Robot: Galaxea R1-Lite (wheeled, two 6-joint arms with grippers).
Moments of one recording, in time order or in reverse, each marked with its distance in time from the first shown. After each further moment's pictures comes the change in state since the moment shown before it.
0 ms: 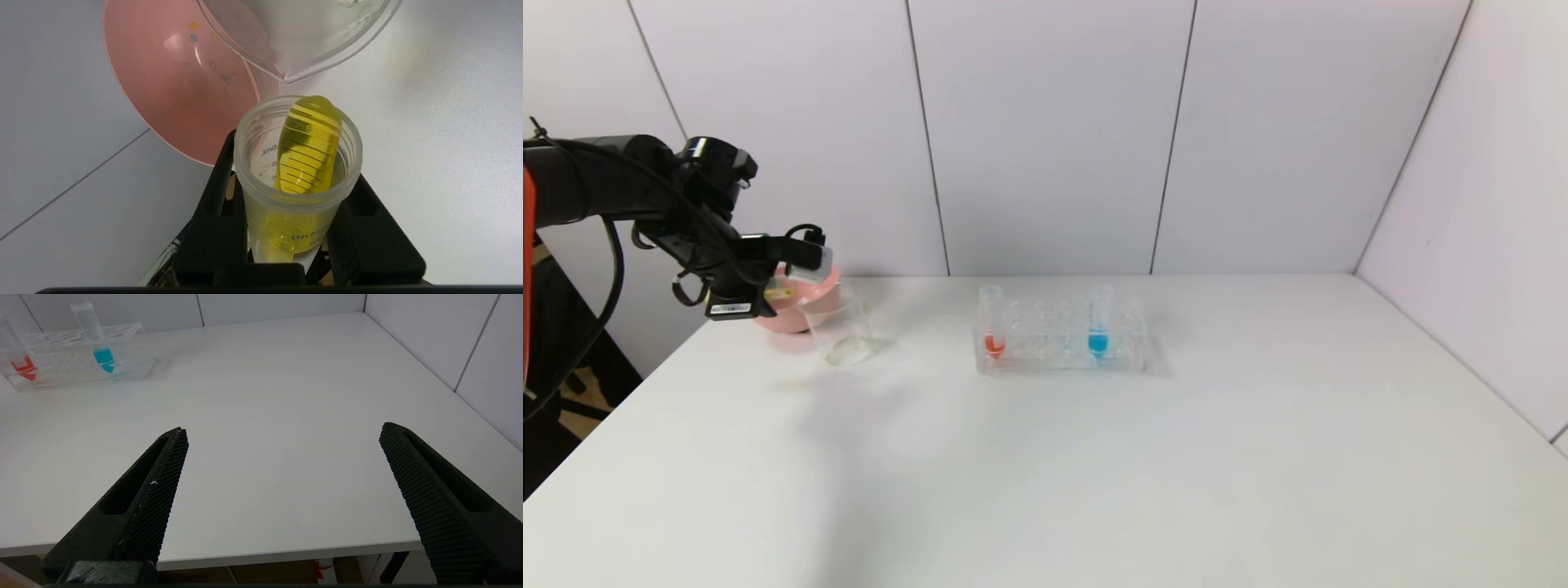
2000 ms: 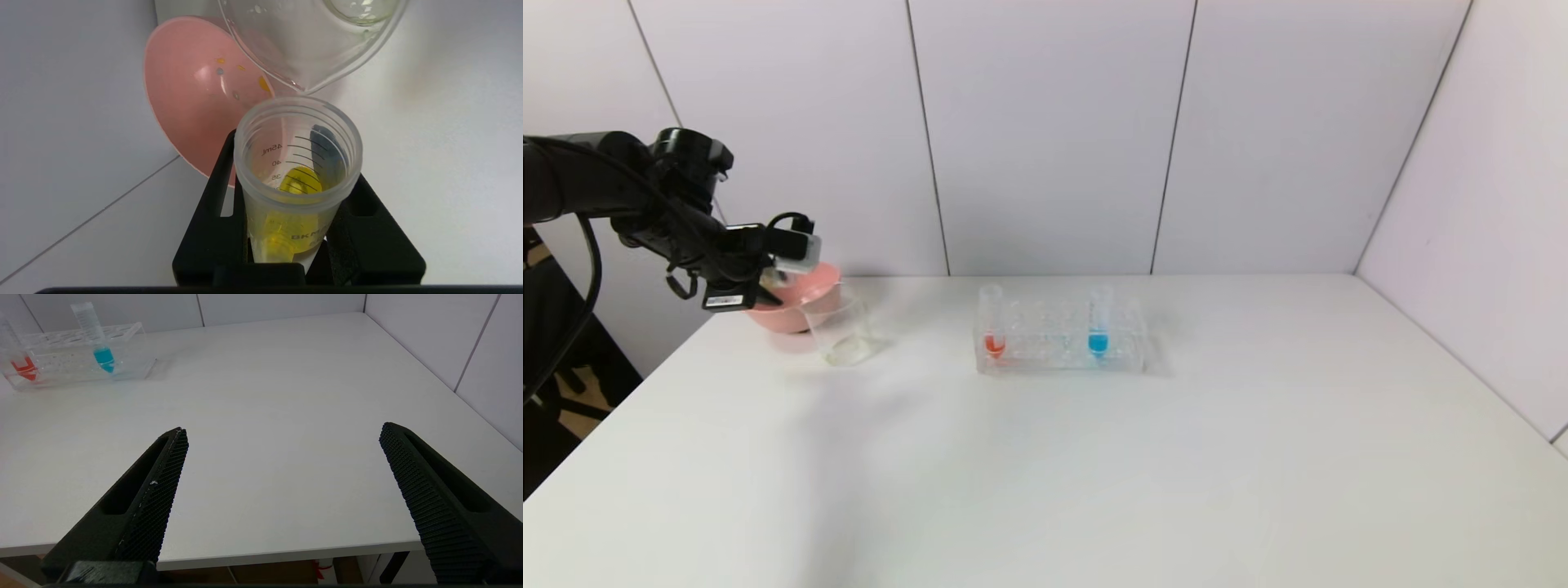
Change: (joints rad) left arm 0.042 -0.020 0.011 -0.036 -0.182 0.083; right arm 0.000 0.000 0.000 0.000 0.000 0.000
